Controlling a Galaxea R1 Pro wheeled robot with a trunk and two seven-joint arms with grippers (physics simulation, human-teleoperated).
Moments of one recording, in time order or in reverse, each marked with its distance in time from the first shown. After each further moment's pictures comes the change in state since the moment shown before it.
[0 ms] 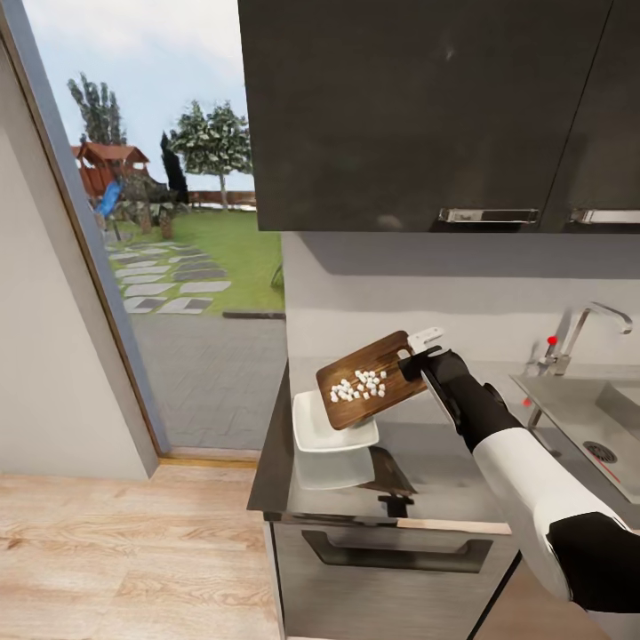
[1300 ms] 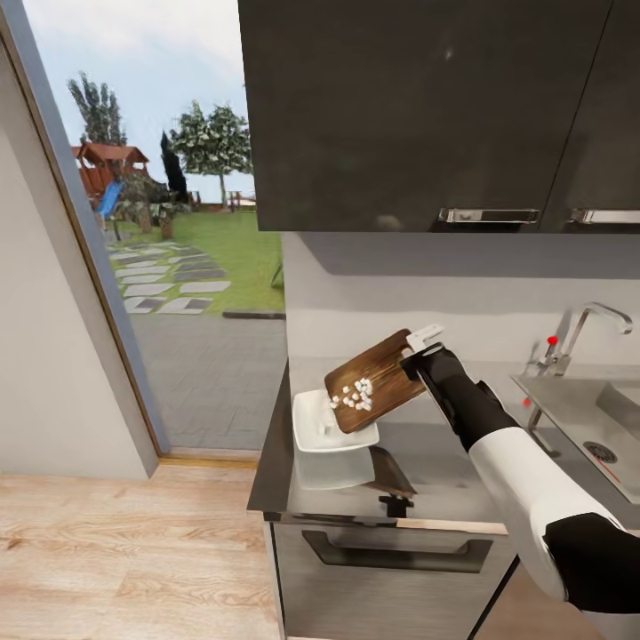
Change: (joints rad) left arm 0.000 0.000 0.000 0.000 0.000 0.004 -0.002; right arm 0.000 0.016 0.000 -0.023 0.134 0.053 -0.006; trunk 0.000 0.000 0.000
